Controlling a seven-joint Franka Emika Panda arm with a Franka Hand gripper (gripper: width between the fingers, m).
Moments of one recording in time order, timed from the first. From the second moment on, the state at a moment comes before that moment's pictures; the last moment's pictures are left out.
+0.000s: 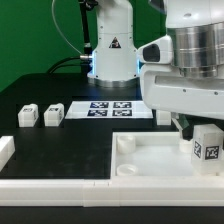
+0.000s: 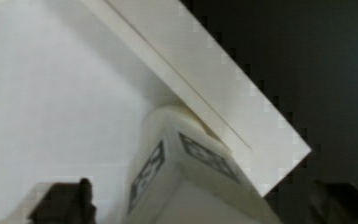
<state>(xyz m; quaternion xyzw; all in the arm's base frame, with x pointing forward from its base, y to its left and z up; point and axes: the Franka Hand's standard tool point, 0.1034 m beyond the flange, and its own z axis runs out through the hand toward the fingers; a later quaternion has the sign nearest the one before) 0.639 0.120 0.071 -0.94 0.33 0.01 0.07</state>
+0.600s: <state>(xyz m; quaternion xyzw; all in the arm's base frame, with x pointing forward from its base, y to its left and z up) 0.640 0.113 0.070 -1.00 -0.04 -0.02 0.04</state>
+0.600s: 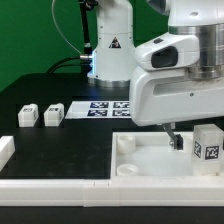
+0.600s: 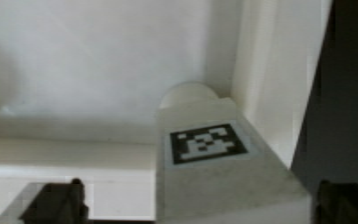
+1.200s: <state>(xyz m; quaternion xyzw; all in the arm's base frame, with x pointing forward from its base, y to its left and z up) 0.640 0.116 0.070 -0.98 0.20 -0.01 0.05</state>
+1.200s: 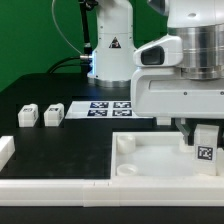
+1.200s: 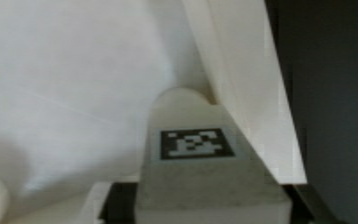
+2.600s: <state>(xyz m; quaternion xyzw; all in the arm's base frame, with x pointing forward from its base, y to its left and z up) 0.637 0.121 0.066 -0.73 0.68 0.02 0.11</state>
